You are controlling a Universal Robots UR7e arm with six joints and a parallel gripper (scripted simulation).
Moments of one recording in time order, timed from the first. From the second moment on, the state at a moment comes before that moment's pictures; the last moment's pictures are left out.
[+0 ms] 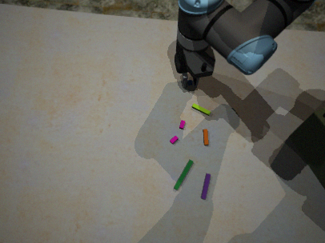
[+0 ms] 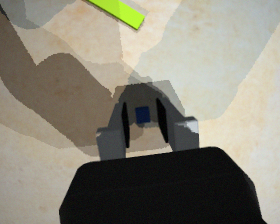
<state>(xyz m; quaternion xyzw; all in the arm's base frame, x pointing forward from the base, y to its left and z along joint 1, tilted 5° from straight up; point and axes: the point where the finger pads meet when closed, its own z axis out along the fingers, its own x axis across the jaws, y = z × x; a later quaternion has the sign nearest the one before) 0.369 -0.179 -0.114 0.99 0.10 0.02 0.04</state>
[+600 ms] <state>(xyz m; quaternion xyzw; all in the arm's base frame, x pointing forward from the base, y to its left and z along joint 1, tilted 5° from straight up) 0.368 -0.176 -0.065 0.99 0.10 0.02 0.04</state>
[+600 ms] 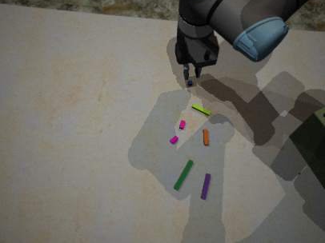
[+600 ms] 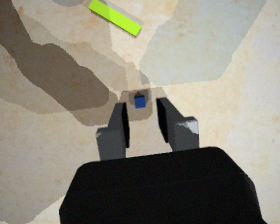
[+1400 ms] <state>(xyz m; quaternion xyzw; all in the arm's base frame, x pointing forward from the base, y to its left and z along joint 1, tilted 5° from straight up) 0.366 -0.172 -0.028 0.99 0.10 0.02 0.04</state>
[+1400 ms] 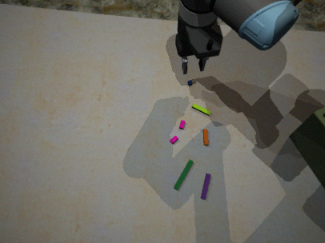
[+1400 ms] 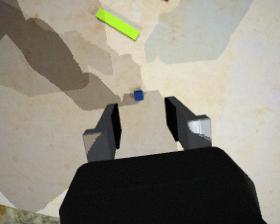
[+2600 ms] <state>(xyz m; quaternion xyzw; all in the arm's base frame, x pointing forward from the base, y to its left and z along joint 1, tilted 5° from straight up) 0.366 -0.165 -0.030 0.98 0.17 0.01 0.04</state>
